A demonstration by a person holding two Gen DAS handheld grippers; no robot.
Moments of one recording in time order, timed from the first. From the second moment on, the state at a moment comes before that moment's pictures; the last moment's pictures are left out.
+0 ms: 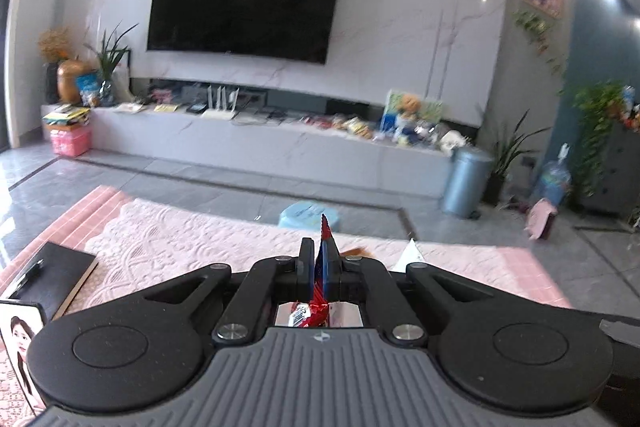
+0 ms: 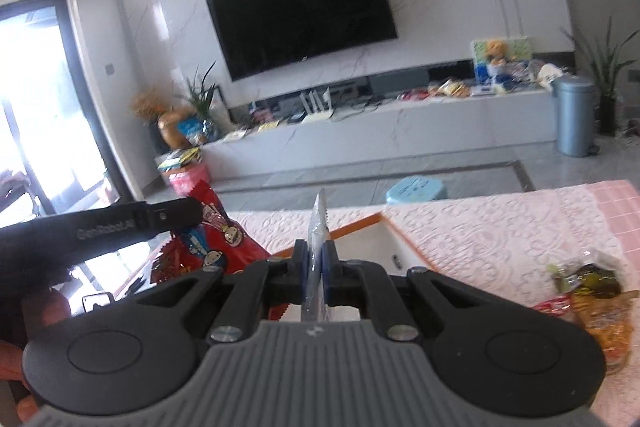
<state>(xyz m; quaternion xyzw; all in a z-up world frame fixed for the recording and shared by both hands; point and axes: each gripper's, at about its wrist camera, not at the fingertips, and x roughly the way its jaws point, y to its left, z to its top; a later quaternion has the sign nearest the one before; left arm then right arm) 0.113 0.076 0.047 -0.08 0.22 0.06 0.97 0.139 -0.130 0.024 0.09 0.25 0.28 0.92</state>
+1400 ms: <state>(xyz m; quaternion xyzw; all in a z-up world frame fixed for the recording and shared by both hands) 0.148 0.177 -0.021 -0.15 0.30 0.15 0.93 0.211 -0.020 -0.083 0.05 0.40 0.32 0.86</state>
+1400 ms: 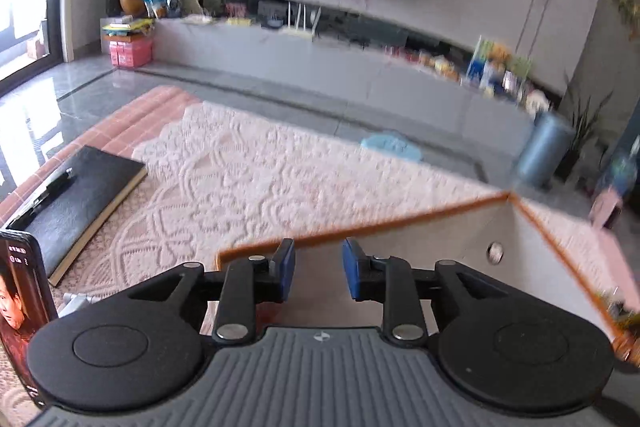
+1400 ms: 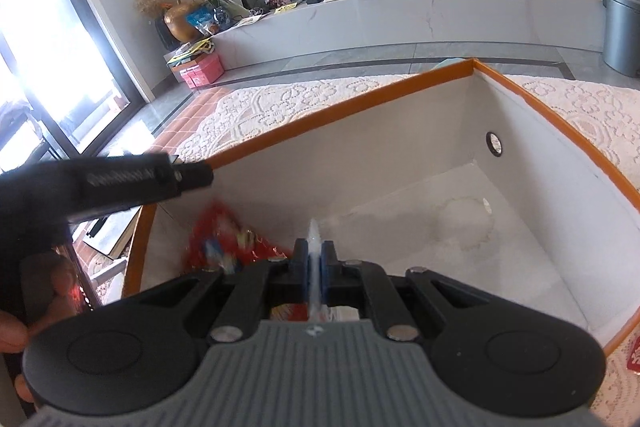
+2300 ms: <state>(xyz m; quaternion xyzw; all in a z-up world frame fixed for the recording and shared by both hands) 0.142 0.173 -0.032 -0.16 0.32 0.11 0.93 0.214 0.011 -0.093 0.02 0.48 0.31 0.82</state>
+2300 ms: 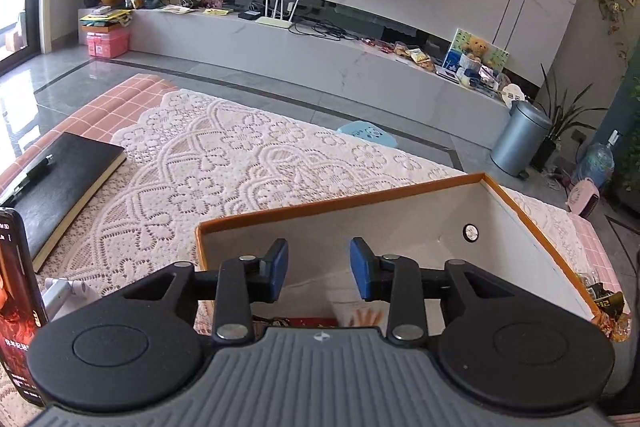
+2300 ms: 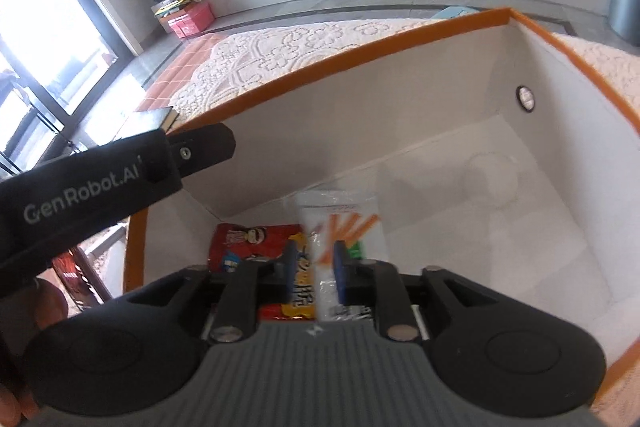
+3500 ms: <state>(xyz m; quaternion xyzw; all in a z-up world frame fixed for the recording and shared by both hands) 0.076 0.008 0.021 -0.03 0.26 -0.09 0.96 0.076 -0.229 -0.020 0.00 0.30 0.03 0.95</state>
